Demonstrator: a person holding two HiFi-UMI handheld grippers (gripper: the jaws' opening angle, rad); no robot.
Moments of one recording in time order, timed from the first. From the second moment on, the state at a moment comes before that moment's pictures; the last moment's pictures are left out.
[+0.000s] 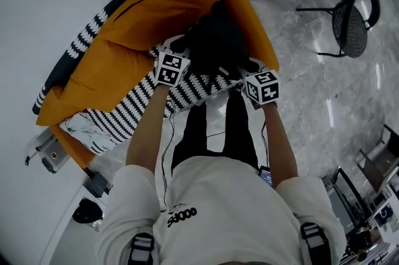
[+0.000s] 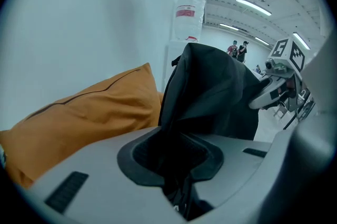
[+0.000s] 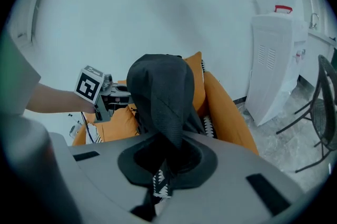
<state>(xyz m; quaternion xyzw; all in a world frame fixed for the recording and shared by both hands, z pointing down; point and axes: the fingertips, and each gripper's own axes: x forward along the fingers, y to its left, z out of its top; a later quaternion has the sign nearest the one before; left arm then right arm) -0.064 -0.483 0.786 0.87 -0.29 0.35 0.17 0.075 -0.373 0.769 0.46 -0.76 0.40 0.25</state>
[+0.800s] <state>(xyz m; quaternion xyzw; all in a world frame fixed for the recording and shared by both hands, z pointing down) -0.088 -0.468 0.561 0.89 -0.37 0.25 0.12 0.071 -0.393 0.531 0.49 -0.82 0.18 0.24</state>
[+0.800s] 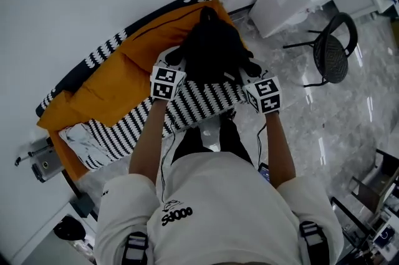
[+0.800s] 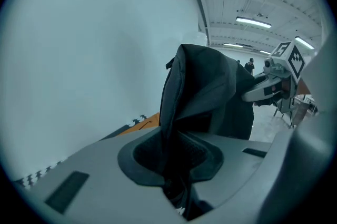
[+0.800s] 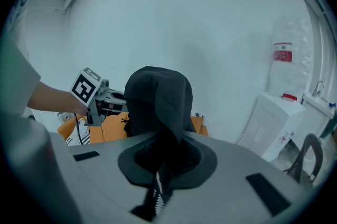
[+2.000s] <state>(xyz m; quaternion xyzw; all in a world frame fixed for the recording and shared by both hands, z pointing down) -0.147 -0.443 0.321 0.89 -0.44 0.12 -0.02 0.024 -0.403 0.305 0.48 -0.86 0.03 0.17</state>
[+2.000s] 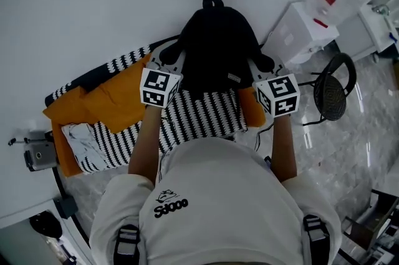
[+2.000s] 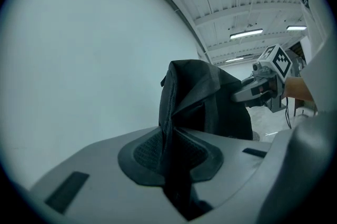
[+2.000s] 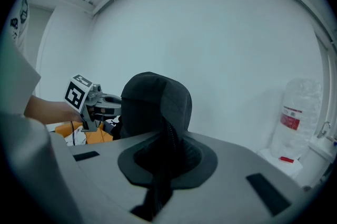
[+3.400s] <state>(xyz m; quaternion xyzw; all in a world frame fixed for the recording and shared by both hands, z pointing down) -0.155 -0.399 0.212 0.86 -0.48 0.08 -0.14 0.017 -0.375 0.211 0.50 -0.85 -0.05 0.13</state>
